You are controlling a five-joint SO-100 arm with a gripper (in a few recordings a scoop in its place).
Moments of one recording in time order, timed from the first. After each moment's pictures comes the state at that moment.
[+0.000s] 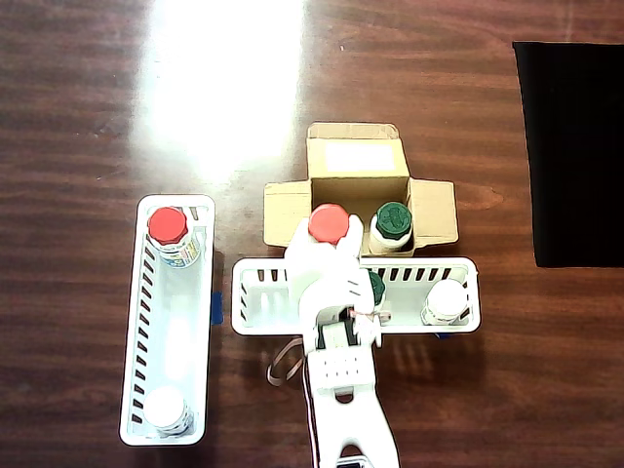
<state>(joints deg) -0.4 117.9 111.4 25.8 92.7</state>
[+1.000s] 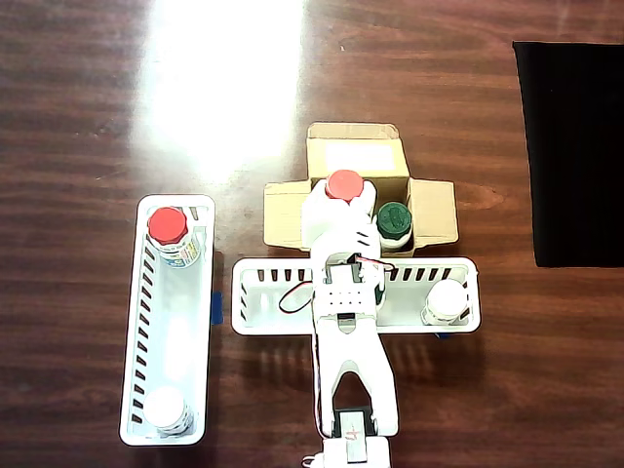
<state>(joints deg) 4.4 90.2 96.6 13.7 94.7</state>
